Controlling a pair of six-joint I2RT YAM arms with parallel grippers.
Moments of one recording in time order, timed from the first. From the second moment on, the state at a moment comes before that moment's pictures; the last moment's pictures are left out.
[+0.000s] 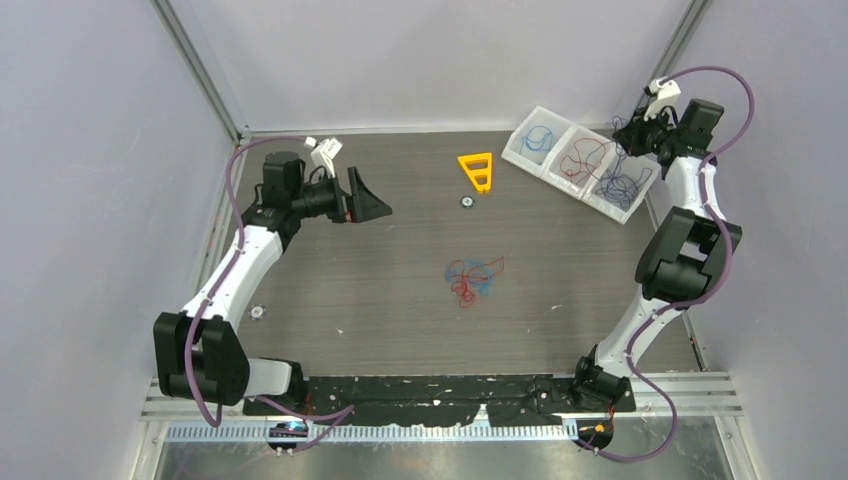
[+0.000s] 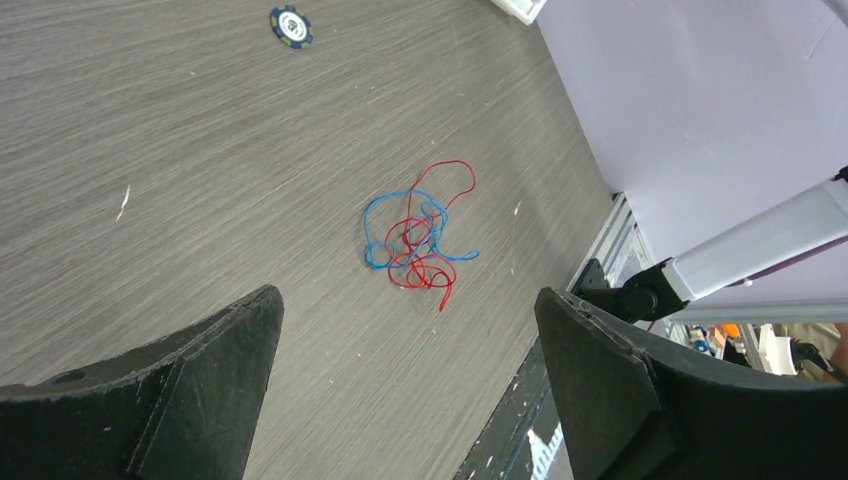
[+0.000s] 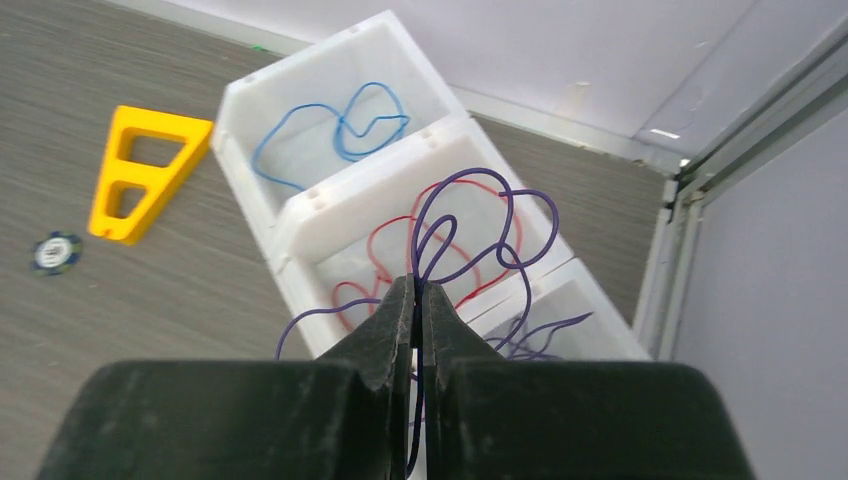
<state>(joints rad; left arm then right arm) -0.14 1.33 1.05 -0.21 0.83 -0.41 -0.41 1.91 1.63 -0.19 -0.74 -0.30</state>
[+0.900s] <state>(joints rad) -0.14 1.37 1.11 -0.33 0.76 -0.32 -0.48 2.16 1.75 -0.40 -0.58 -0.87</state>
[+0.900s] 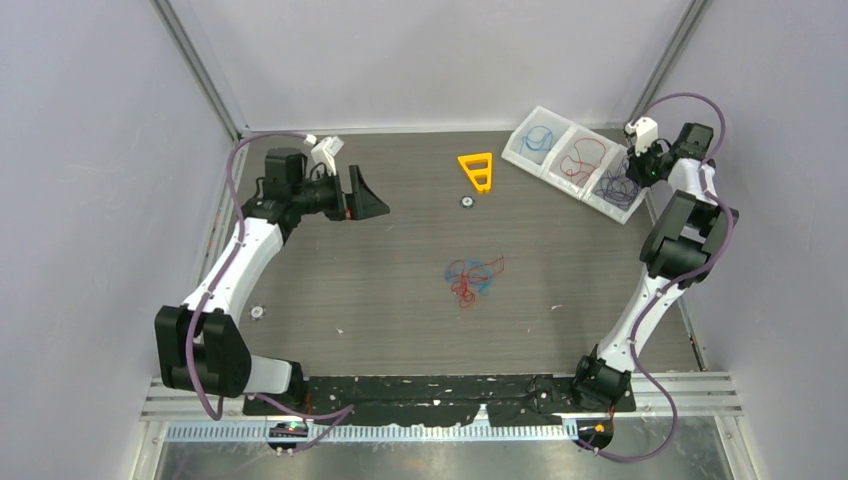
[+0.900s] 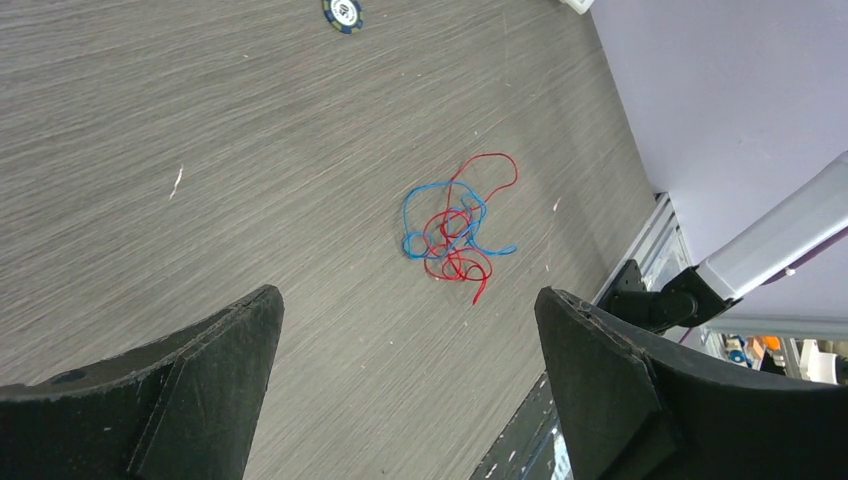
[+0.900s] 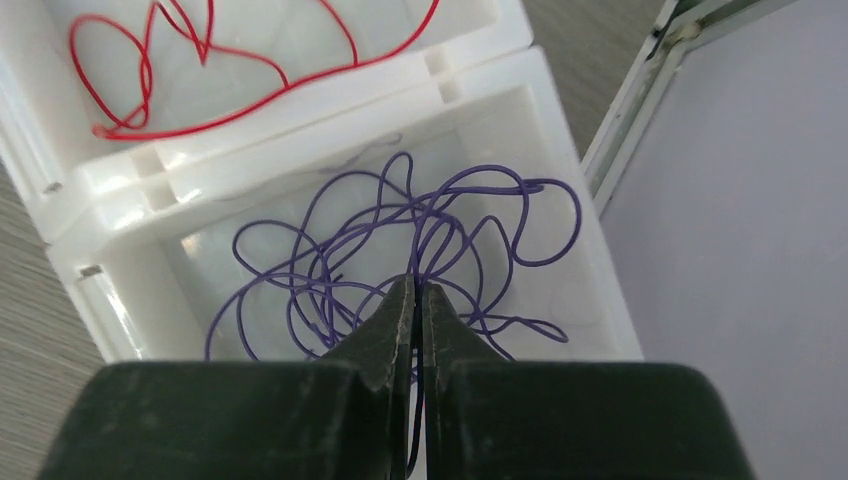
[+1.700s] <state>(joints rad) -0.14 1.39 1.14 -0.37 0.75 -0.28 -0.43 1.98 1.79 -0.69 -0.47 -1.01</state>
